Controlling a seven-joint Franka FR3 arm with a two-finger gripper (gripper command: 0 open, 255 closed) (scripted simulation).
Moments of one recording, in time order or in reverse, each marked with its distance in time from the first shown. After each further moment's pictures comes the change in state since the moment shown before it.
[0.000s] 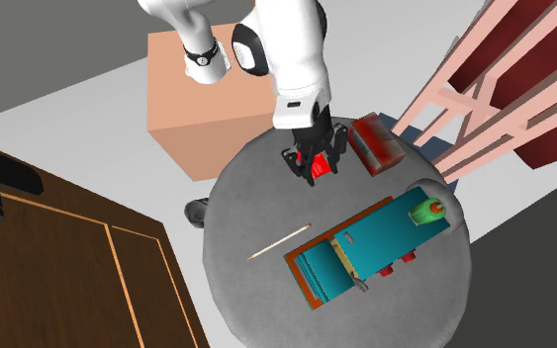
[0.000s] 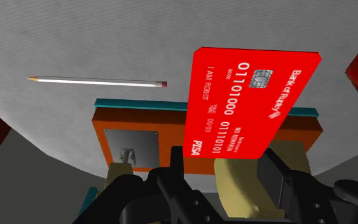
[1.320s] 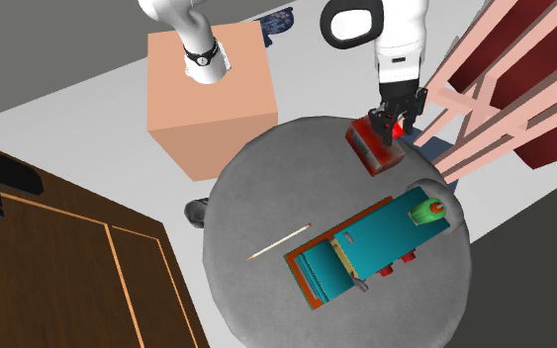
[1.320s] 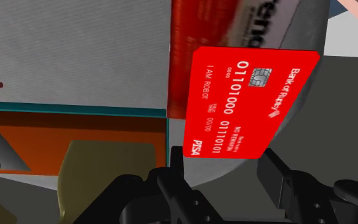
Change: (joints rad) arm 0.290 0.177 0.049 0.233 -0.375 -0.154 0.570
